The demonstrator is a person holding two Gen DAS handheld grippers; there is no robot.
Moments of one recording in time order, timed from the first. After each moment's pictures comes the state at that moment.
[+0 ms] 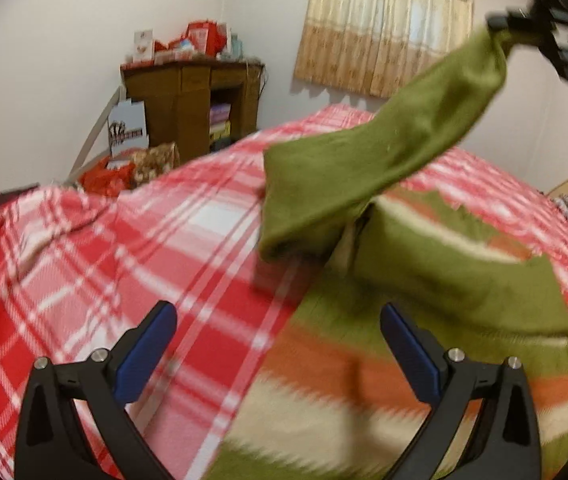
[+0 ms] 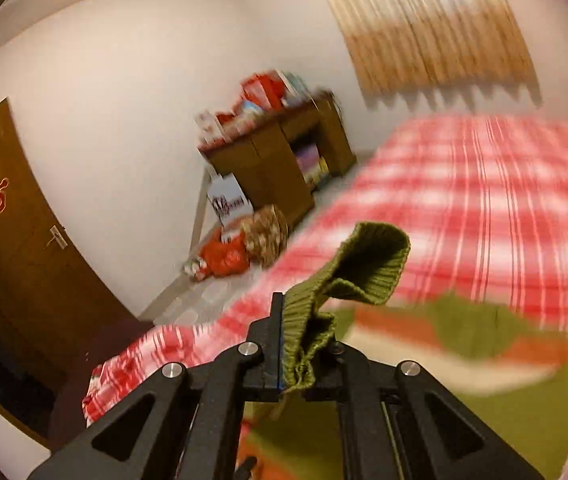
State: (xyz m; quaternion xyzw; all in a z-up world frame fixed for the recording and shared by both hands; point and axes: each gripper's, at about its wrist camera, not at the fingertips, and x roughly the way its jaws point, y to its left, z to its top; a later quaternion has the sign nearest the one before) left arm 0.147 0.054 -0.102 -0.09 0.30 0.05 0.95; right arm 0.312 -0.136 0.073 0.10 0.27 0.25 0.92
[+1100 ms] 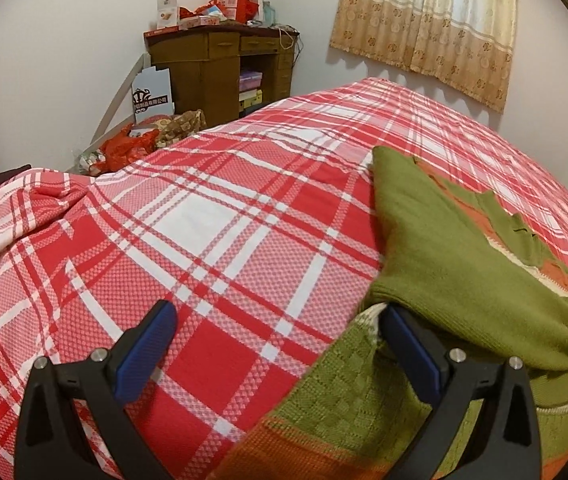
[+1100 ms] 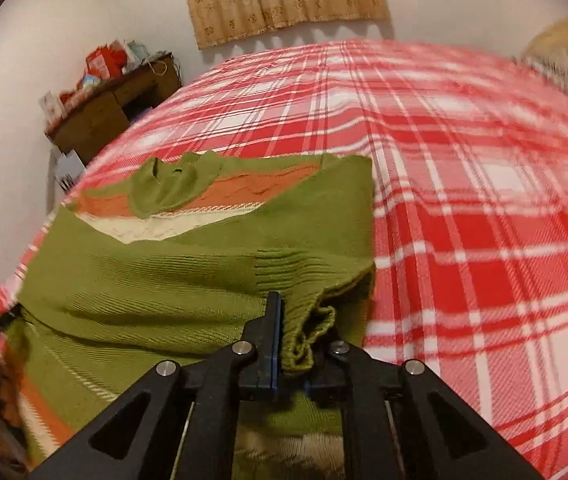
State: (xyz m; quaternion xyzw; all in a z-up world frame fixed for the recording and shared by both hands) left arm 0.214 0.057 -0.130 -0.10 0.37 0.12 0.92; right arm 0.263 -0.363 -0.136 0.15 0.41 0.00 0.90
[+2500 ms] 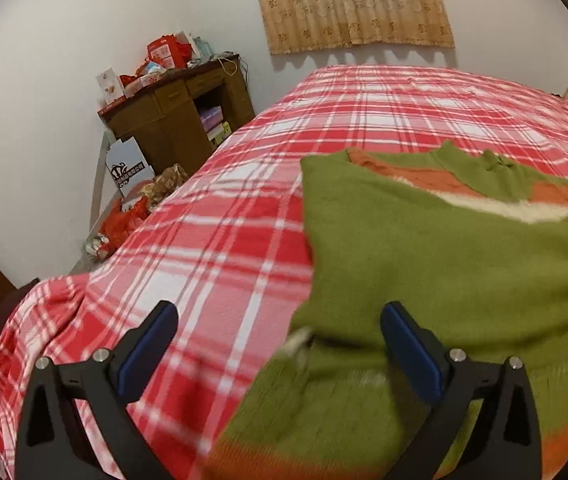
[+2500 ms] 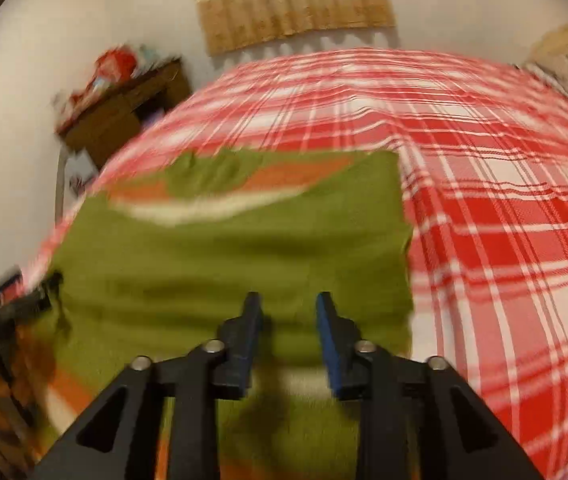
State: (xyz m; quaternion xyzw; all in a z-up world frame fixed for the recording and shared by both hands) left arm 0.208 0.005 -0.108 0.08 0.36 0.08 0.92; right arm 0.221 -0.300 -0.136 0.06 0.43 -0.01 0.90
